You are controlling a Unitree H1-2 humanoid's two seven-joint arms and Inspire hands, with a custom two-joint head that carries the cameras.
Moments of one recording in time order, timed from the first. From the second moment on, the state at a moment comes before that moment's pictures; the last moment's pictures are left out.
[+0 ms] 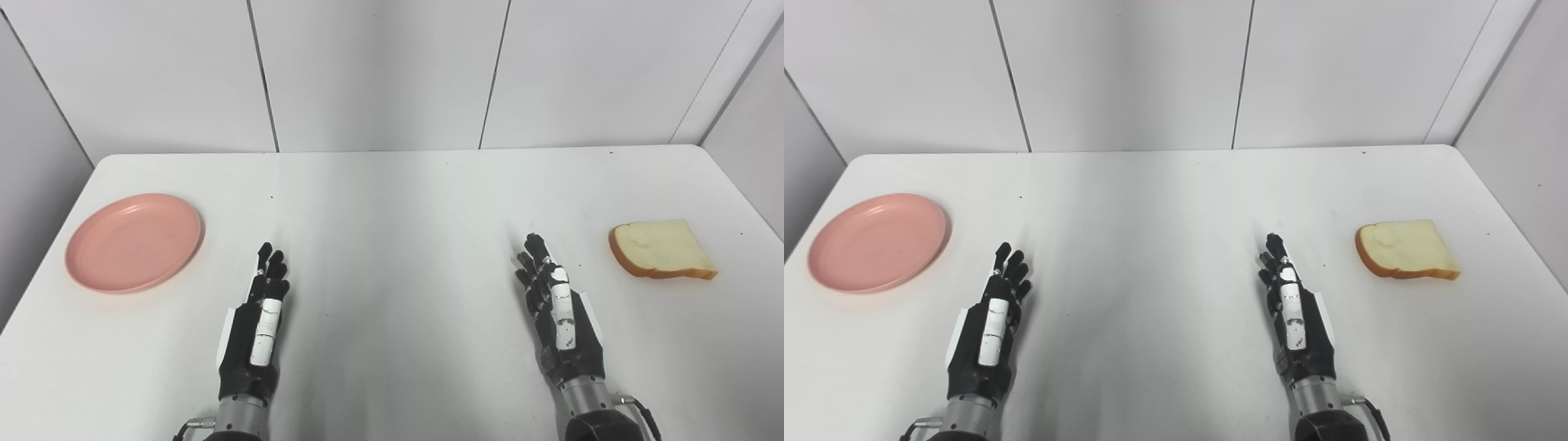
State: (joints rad) left arm 0.07 -0.09 -0.11 -0.15 0.00 0.04 -0.01; right arm 0.06 -0.05 -0.05 -0.15 0.21 -0.02 0.07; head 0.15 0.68
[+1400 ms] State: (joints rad) left arm -0.01 -0.18 -0.17 0.07 0.10 -0.27 0.06; right arm -0.05 -0.16 -0.14 0.06 0.31 -0.17 0.21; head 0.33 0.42
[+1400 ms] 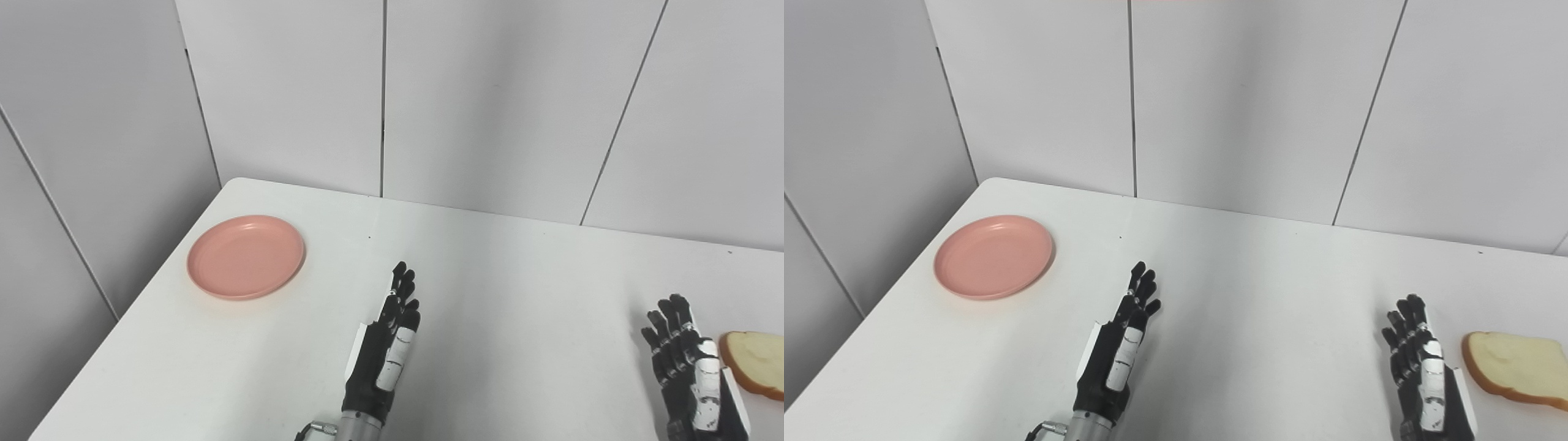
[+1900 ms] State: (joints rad) left arm -0.01 -0.17 -0.14 0.05 0.01 -0.27 0.04; right arm -0.05 -0.15 -0.14 0.06 0.29 -0.19 0.21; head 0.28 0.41
